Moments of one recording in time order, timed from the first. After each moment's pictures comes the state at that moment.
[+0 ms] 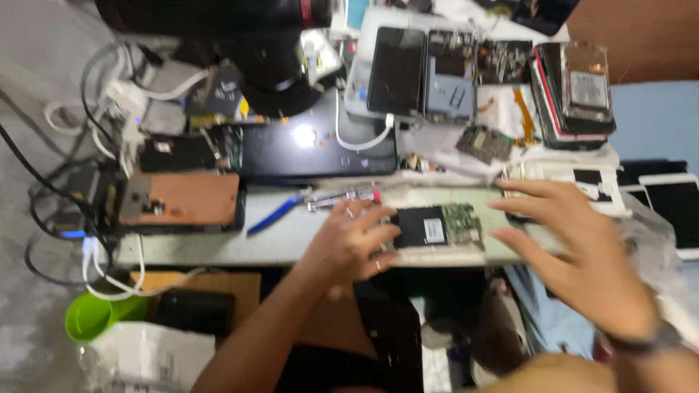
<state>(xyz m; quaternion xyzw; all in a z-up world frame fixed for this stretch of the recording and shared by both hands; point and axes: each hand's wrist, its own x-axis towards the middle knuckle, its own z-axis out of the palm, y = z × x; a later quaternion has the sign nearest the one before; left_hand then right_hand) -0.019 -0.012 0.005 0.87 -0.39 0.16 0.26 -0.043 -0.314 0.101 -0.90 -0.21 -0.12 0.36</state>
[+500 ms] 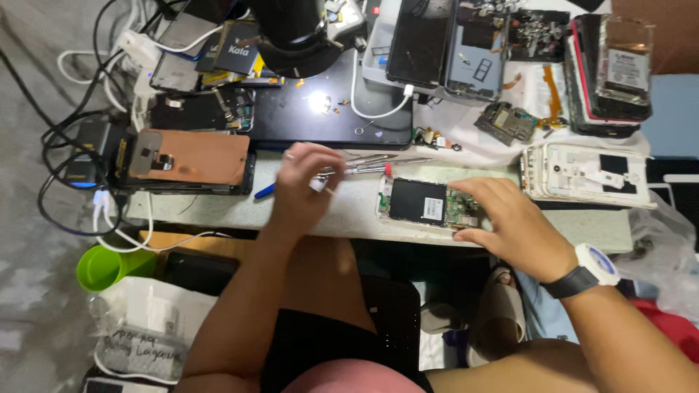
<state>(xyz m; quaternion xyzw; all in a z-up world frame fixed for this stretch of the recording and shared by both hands) -0.004 0.040 -0.007 0.83 -0.22 0.29 0.41 -0.008 -0.298 0.027 -0.90 -0.33 0.00 0.28</state>
